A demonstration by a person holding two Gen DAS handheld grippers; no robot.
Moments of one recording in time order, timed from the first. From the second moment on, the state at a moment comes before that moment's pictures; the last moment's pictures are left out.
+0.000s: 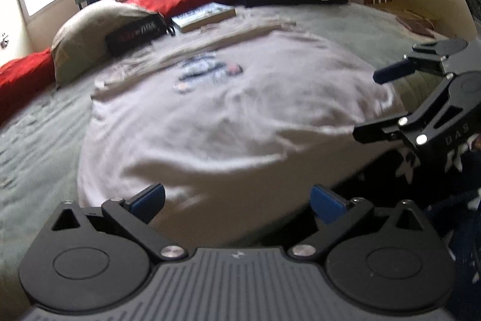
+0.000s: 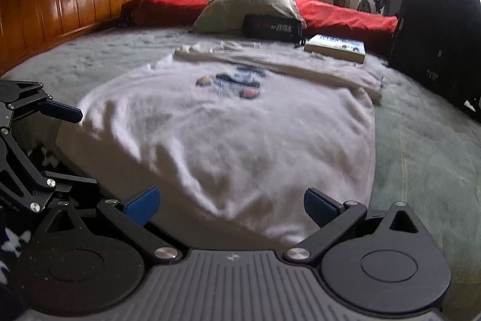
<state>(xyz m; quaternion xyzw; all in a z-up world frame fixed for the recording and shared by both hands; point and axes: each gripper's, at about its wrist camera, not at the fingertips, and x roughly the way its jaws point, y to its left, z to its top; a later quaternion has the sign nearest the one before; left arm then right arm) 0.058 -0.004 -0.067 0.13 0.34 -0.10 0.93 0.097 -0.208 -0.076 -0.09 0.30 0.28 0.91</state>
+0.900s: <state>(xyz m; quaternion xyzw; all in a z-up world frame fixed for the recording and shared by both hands) 0.188 0.102 -0.051 -0.05 0.38 -0.10 0.92 0.119 -0.225 -0.084 0.01 0.32 0.25 0.92</state>
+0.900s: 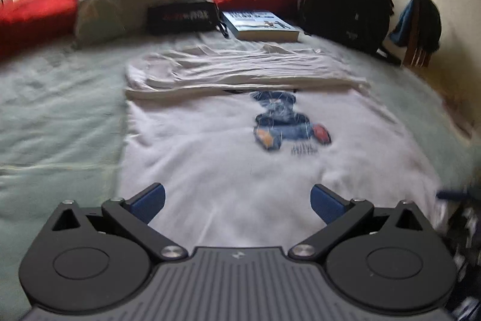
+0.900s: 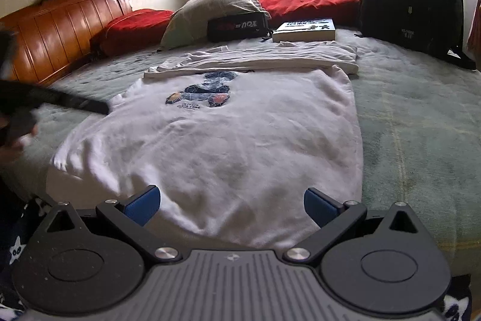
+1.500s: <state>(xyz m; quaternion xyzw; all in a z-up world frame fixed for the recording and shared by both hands) 0.269 0.141 -0.045 -0.08 0.39 -0.11 0.91 0.147 -0.225 -0.068 0.05 0.31 0.27 0.91</state>
